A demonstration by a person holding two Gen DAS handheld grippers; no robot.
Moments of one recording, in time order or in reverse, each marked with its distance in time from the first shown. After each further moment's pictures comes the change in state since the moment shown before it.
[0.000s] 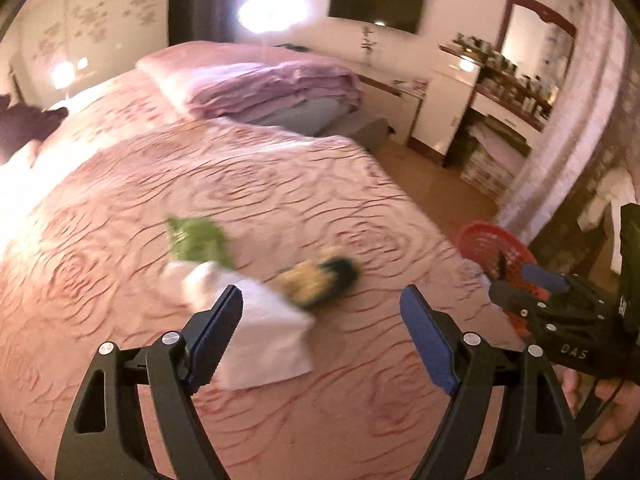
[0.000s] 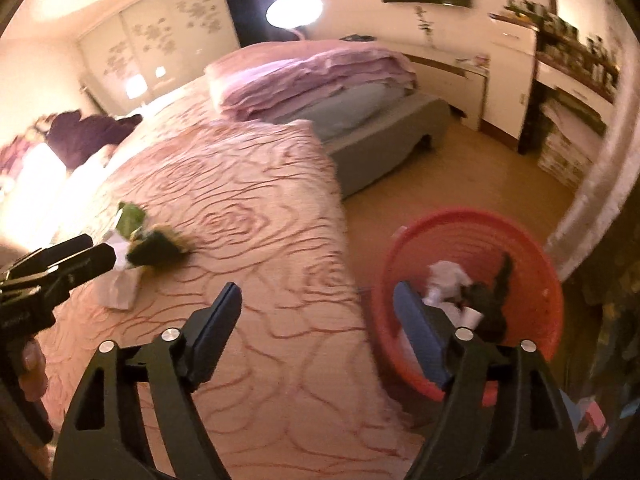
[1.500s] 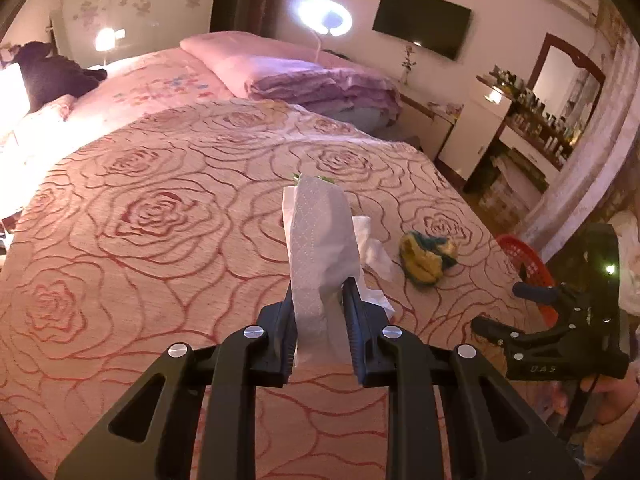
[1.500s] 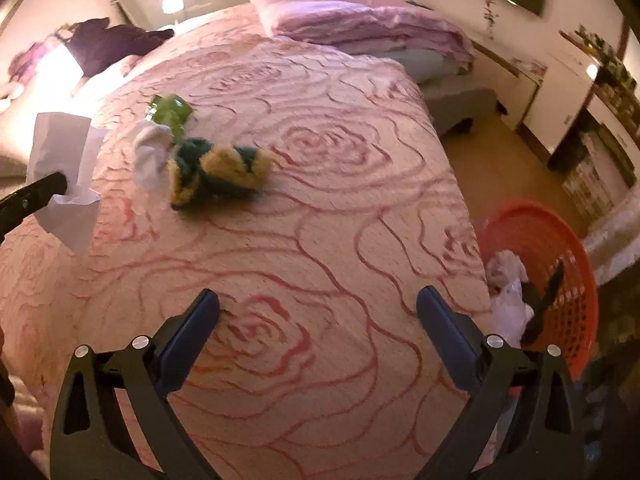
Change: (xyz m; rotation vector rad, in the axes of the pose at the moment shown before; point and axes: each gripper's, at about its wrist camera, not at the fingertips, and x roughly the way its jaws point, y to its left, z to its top) left arm -0.040 0.090 -0.041 -0.145 -0.040 0.021; right arm 0.044 0.082 -0.016 -0.221 0.179 -0.012
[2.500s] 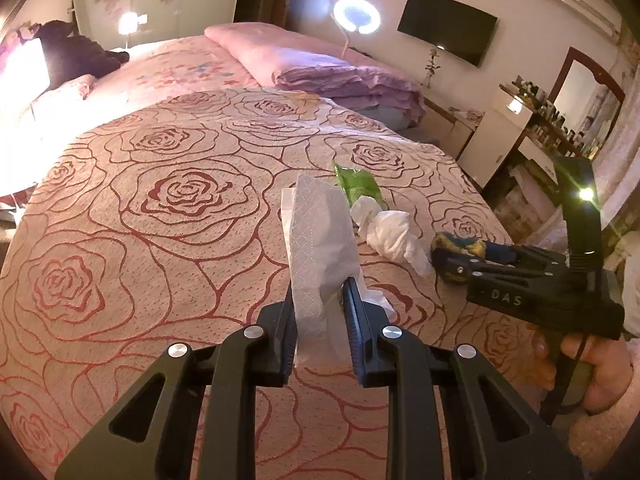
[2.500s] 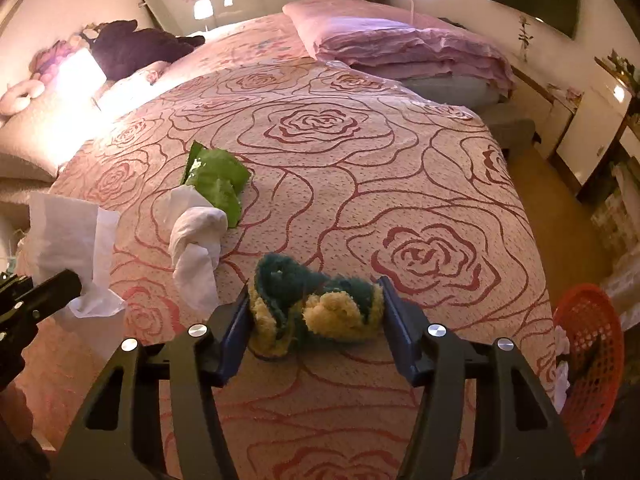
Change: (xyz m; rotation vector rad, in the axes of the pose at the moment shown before) left arm 0.005 0.020 -0.006 -0.070 0.023 0.040; right arm 0.033 0.048 0.063 -0.036 -0.029 0.086
